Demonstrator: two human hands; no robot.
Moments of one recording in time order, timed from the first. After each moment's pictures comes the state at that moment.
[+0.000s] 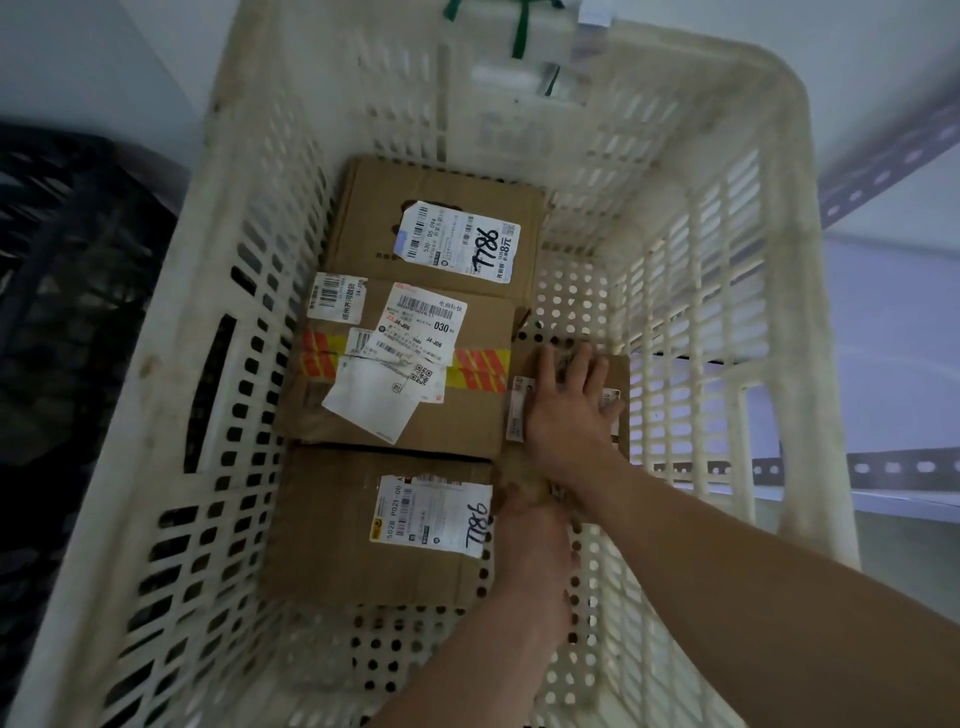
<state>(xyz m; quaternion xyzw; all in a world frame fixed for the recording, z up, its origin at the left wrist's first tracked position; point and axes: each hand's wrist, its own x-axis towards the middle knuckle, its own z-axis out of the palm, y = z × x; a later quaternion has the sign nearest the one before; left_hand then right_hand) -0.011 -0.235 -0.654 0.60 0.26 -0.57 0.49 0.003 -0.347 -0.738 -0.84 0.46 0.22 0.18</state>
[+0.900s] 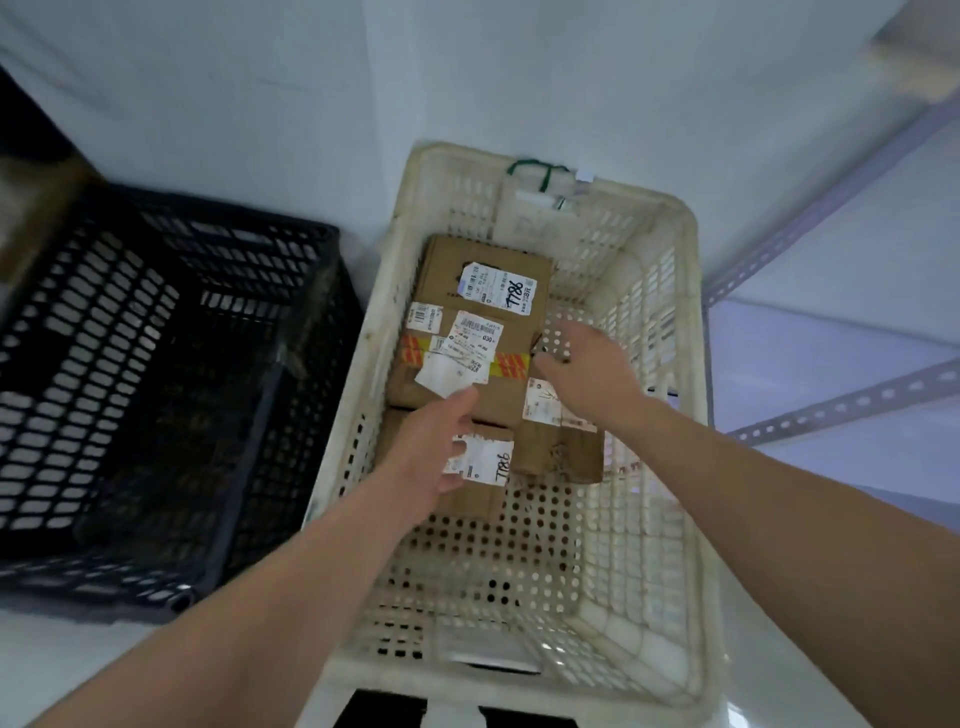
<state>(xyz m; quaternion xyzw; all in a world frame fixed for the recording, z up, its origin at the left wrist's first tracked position) 0.090 -0.109 -0.491 0.65 0.07 -0.57 0.49 0.008 -0.297 -0.501 -0.85 0.43 0.07 0.30</state>
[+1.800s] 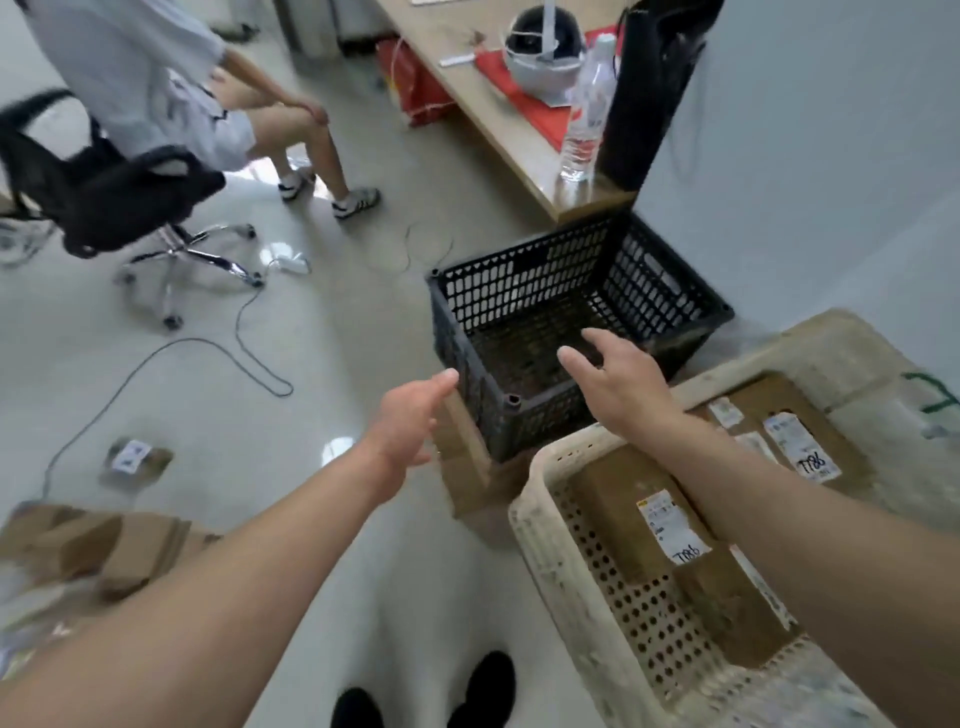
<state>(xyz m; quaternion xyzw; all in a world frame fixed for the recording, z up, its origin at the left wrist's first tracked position) -0.015 0.185 -0.392 0.67 0.32 -0.15 0.66 0.066 -0.032 -0.390 -0.95 -0.03 0.11 0.29</state>
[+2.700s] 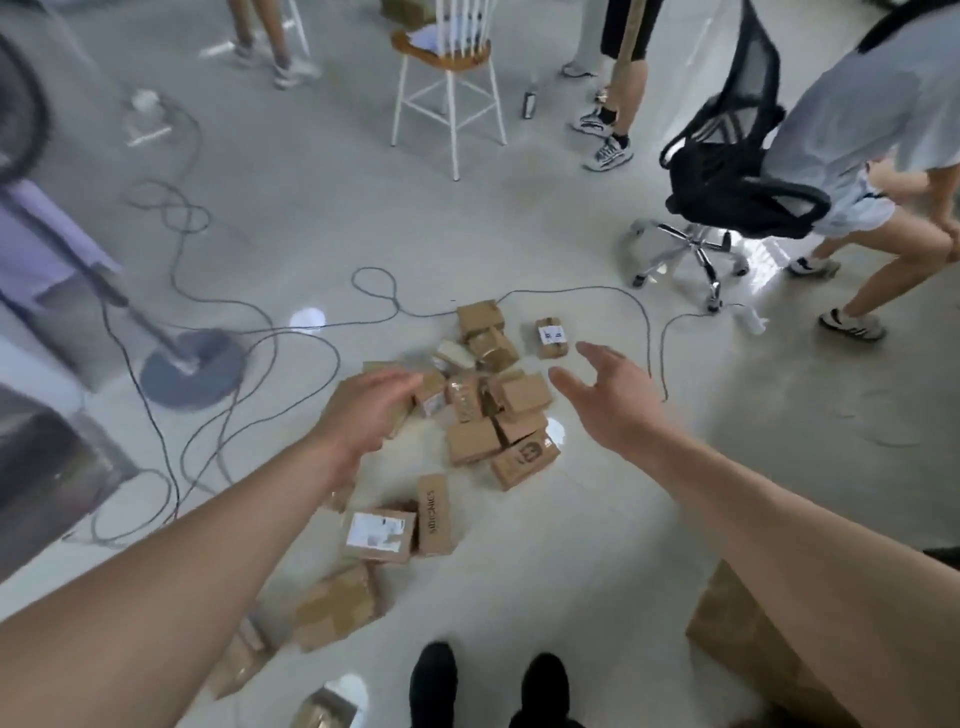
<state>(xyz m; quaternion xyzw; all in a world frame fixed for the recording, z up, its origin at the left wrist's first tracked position) -0.569 0.563 -0.391 0.45 0.61 0.24 0.60 -0.311 0.505 -0.382 -0.81 -0.51 0.25 0.15</state>
